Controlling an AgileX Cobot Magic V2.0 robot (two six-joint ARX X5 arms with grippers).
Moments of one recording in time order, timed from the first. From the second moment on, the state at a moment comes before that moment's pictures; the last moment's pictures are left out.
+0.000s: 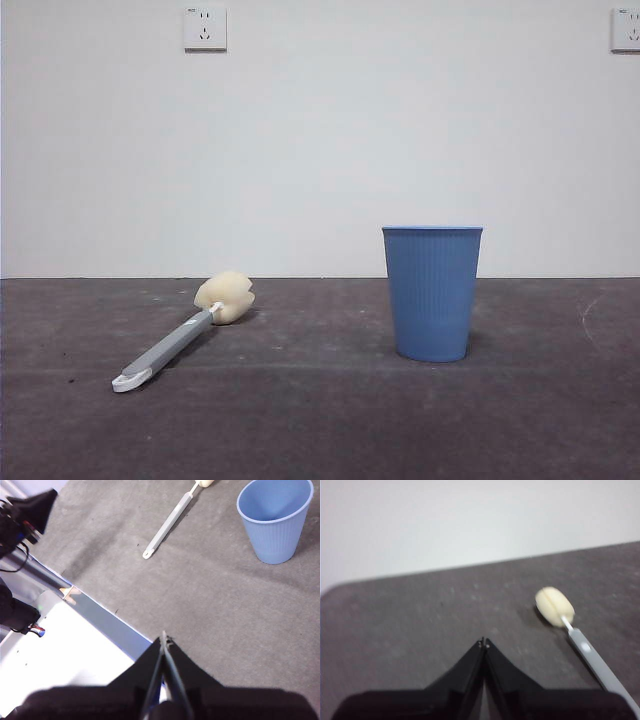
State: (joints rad) left arm -0.03 0.01 0.03 -0.09 0.09 0.07; right arm 0.57 0.50 0.78 -0.93 -0.34 0.22
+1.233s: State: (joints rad) left arm -0.09 0.00 0.02 -0.20 0.08 -0.10; right arm 0.57 0.50 0.78 -0.93 -0.34 0.21
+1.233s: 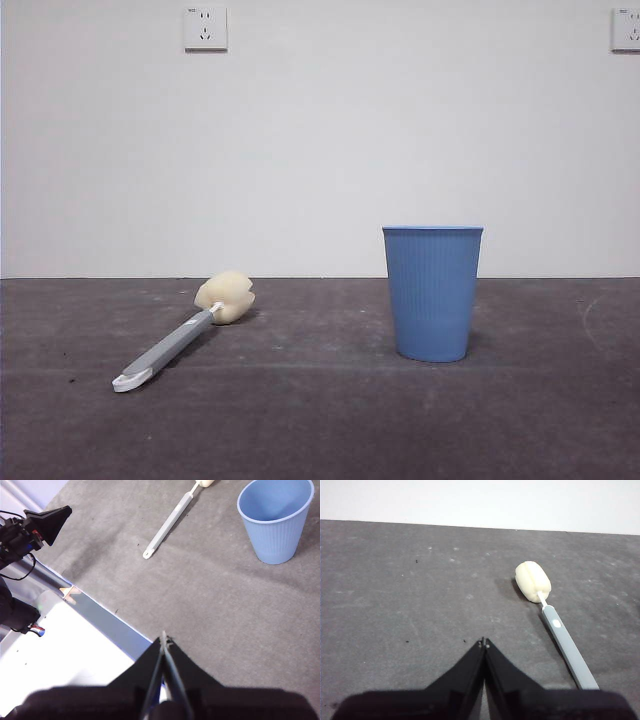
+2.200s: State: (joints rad) left arm -0.09 0.00 0.02 -0.20 0.08 -0.11; right arm 0.19 0.13 0.41 -0.26 -0.10 -0.10
